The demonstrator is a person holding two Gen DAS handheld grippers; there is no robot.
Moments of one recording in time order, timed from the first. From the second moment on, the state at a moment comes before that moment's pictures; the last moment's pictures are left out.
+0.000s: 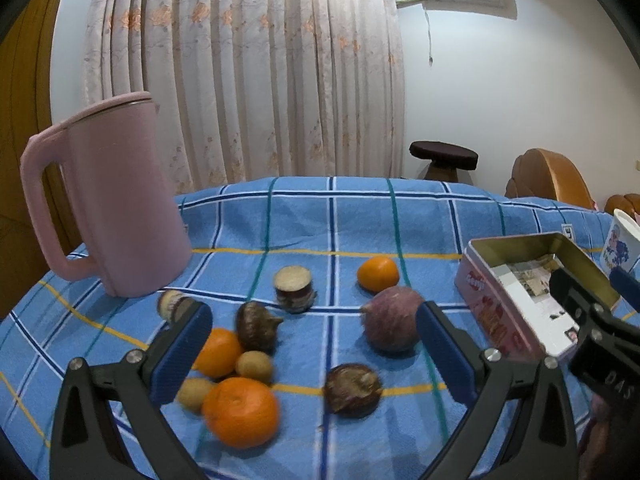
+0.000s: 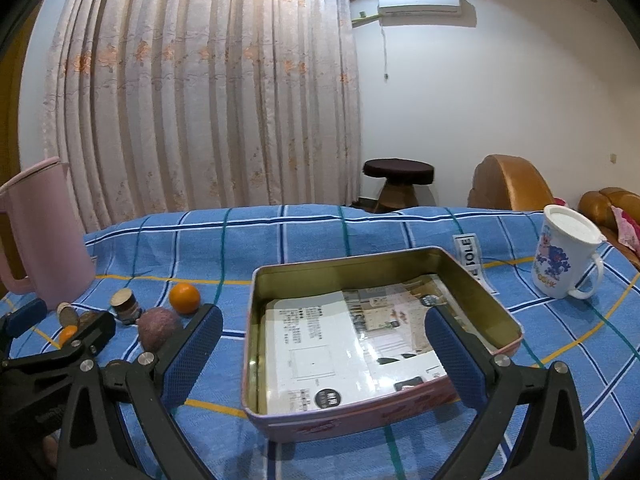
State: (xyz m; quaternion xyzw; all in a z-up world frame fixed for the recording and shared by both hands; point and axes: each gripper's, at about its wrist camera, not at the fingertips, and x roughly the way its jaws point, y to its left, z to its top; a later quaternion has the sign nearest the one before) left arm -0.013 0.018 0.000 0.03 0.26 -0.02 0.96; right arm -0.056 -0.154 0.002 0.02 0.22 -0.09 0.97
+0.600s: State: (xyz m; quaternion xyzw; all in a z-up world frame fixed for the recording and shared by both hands) left arm -0.070 0.121 -0.005 0.12 0.29 0.03 0.95; right arm -0.021 -0.045 -0.045 0.00 0.40 0.14 0.90
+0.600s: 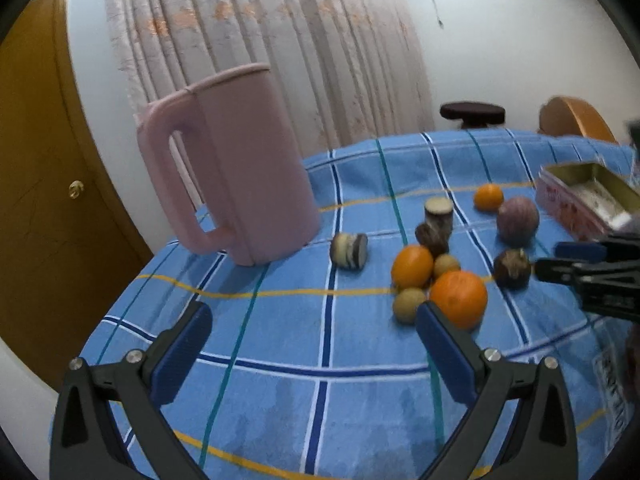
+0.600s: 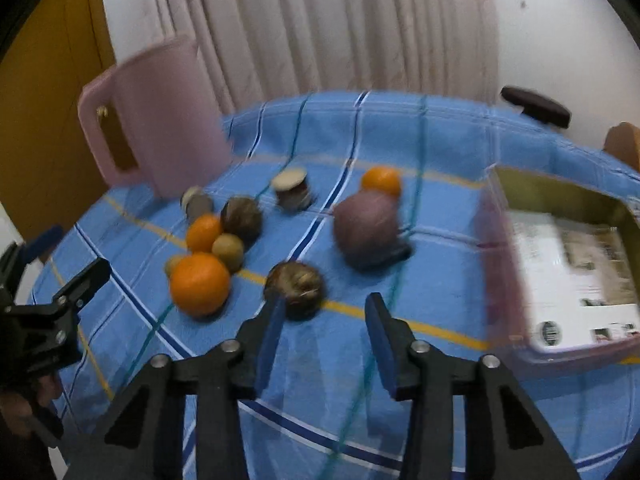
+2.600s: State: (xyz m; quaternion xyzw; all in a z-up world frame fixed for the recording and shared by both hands) left arm -0.022 0.021 0.018 0.00 0.28 -0.17 0.94; right arm -0.037 -0.179 0.026 0.04 0.28 0.05 0.96
